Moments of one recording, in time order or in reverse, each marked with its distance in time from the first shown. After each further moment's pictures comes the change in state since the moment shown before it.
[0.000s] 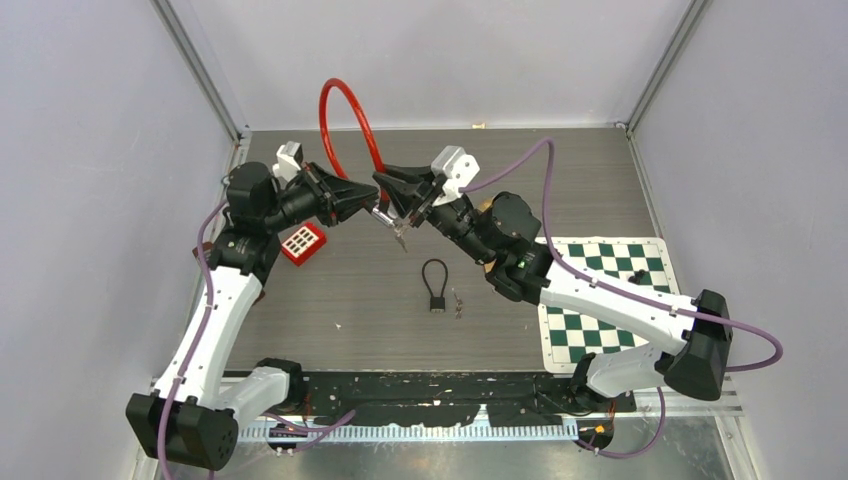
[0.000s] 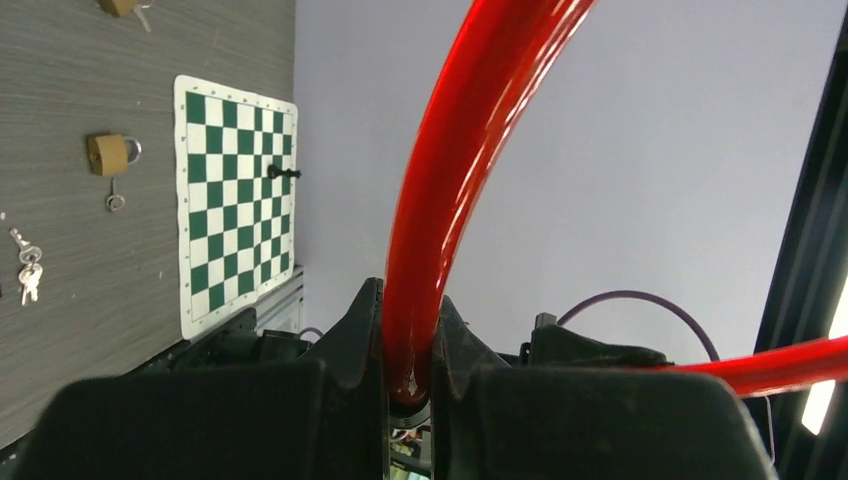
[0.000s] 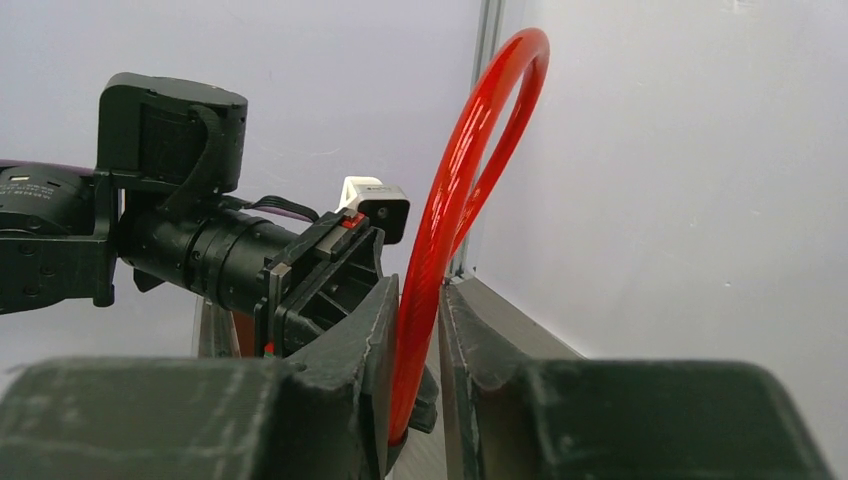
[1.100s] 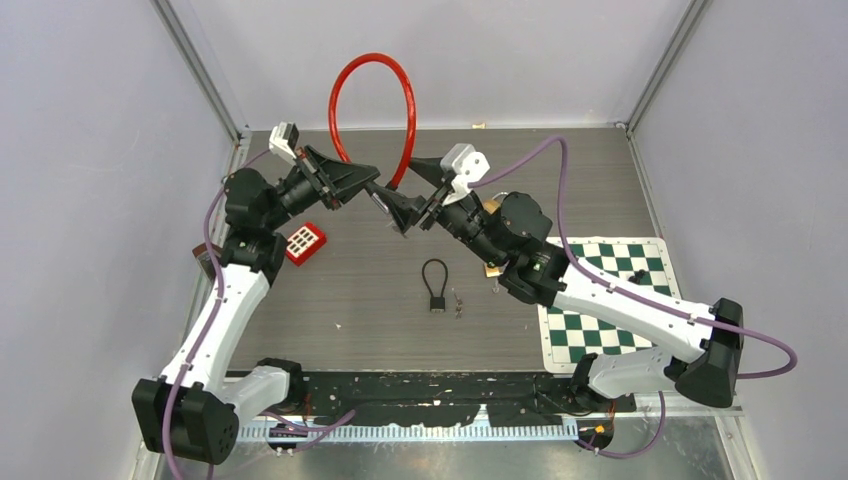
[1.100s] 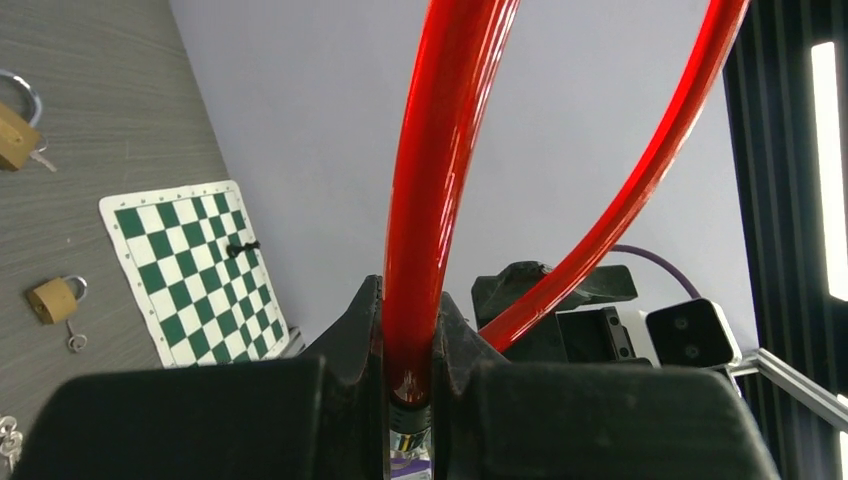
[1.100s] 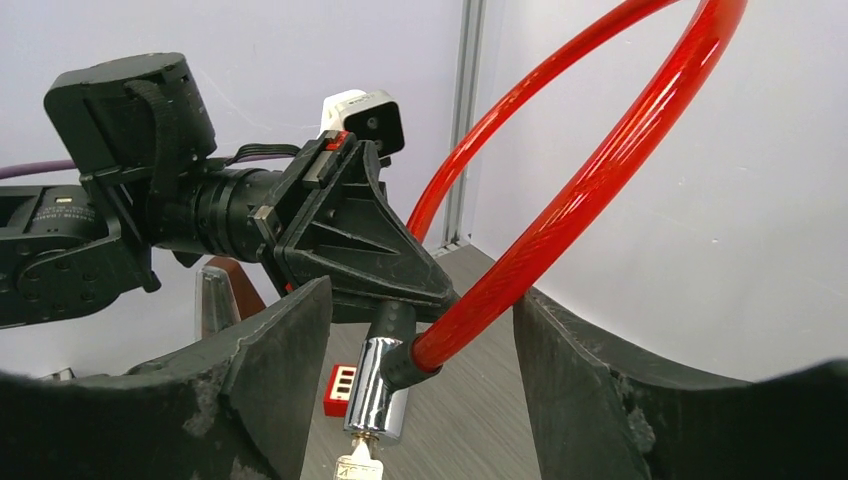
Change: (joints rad) left arm 0.002 0.024 -0.082 0.467 0.006 -0.021; right arm -0.001 -0.069 0.004 -0.137 0.032 0.032
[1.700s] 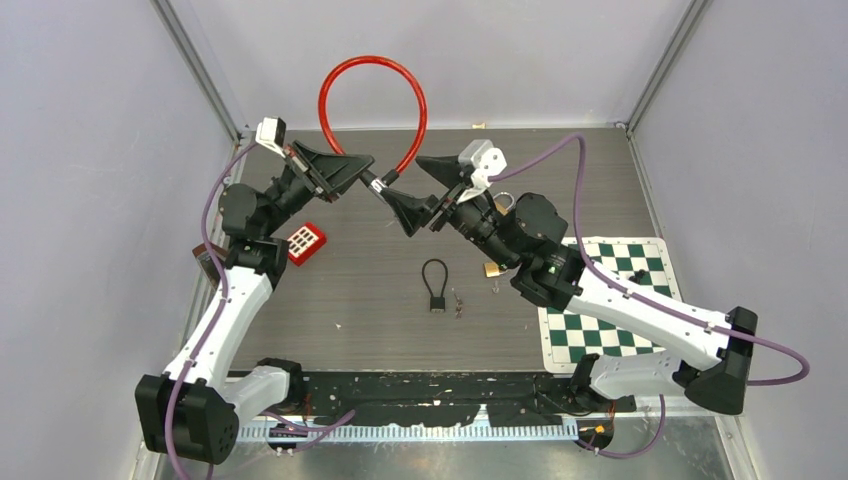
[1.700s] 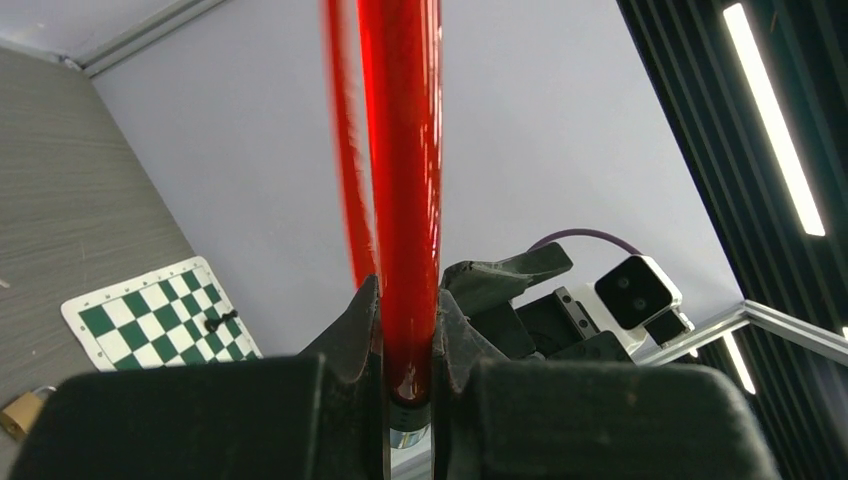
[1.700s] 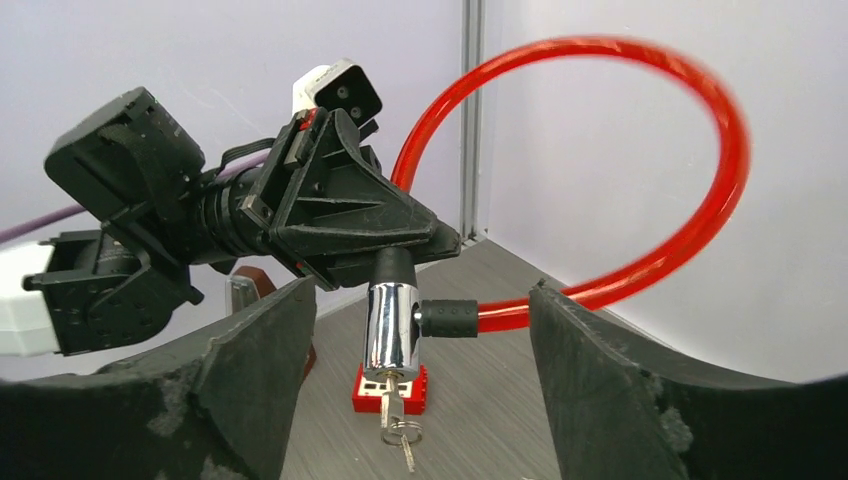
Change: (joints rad) left arm 0.000 0.000 -0.074 0.352 -0.050 -0.056; right arm -0.002 -0.055 0.000 -0.060 0.025 0.079
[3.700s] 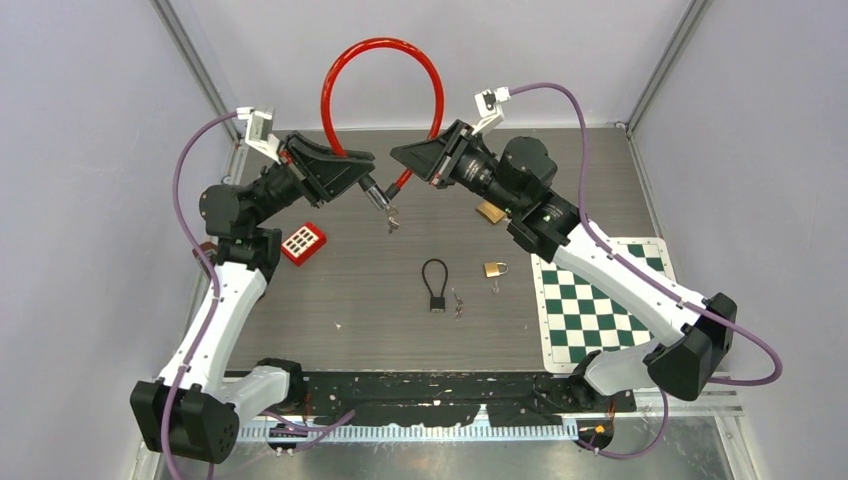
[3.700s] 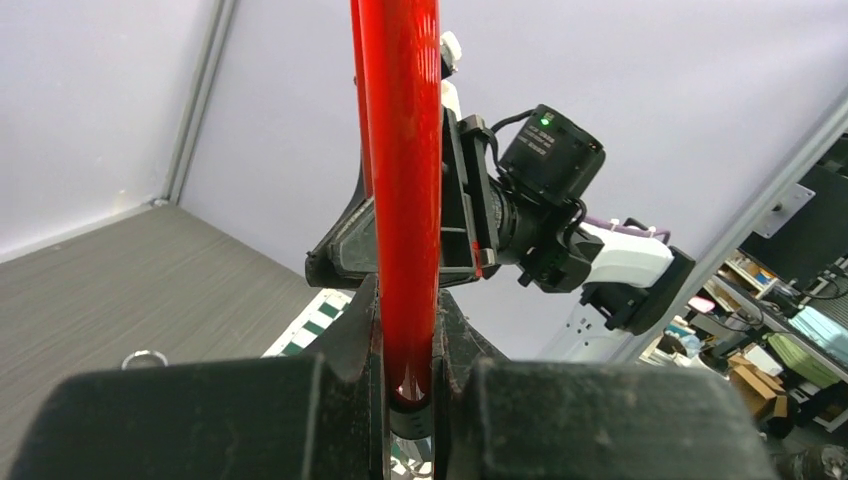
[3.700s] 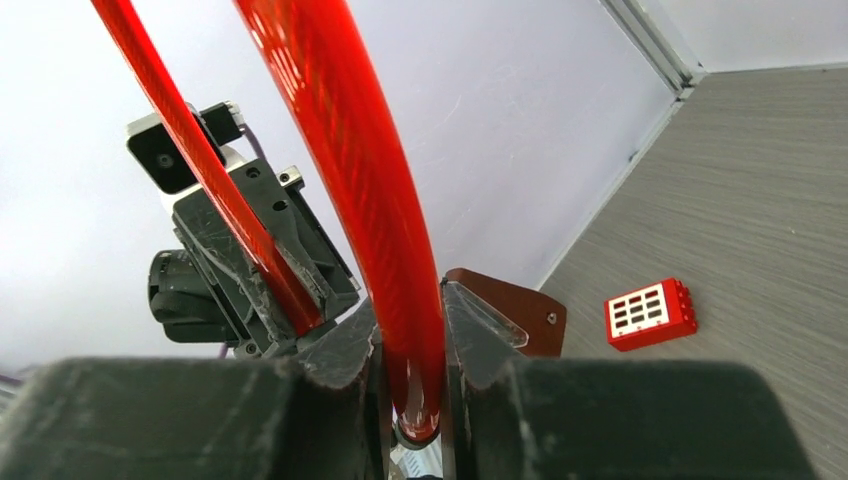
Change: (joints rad) left arm 0.005 0.005 0.109 0.158 0.200 0.415; right arm -0.281 0.155 0.188 -0.182 -0.341 0.898
